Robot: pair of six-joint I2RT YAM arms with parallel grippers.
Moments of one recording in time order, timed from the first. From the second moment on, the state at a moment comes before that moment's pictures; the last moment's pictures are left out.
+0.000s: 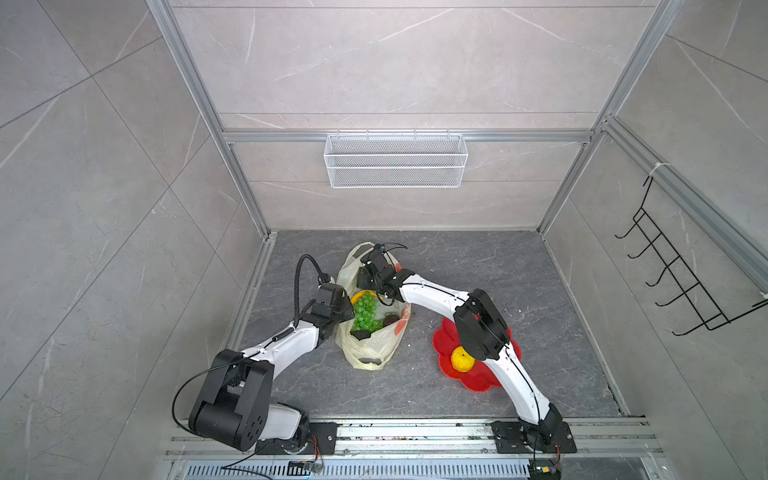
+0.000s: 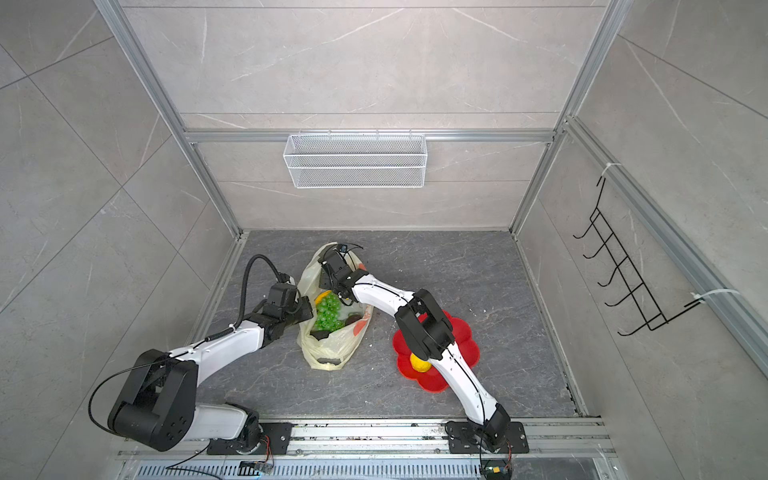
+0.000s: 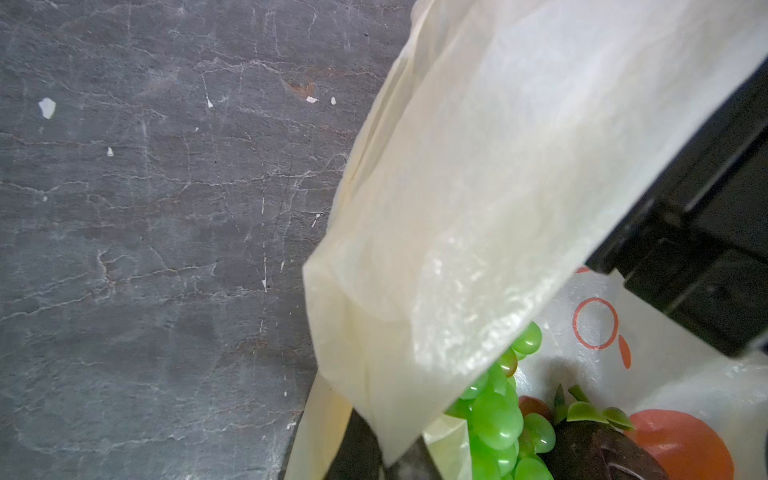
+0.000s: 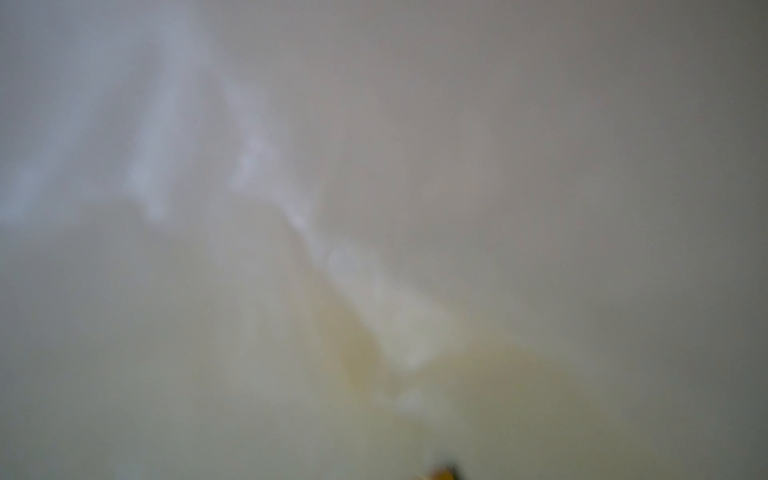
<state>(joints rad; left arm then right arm) -0.35 1.38 0.67 -0.09 -0.11 -0.56 0.81 2.46 2.05 -0.32 0.17 0.72</state>
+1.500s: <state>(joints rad) -0.35 1.38 0.67 -0.09 -0.10 -0.56 0.83 2.20 1.77 -0.39 0.09 0.61</state>
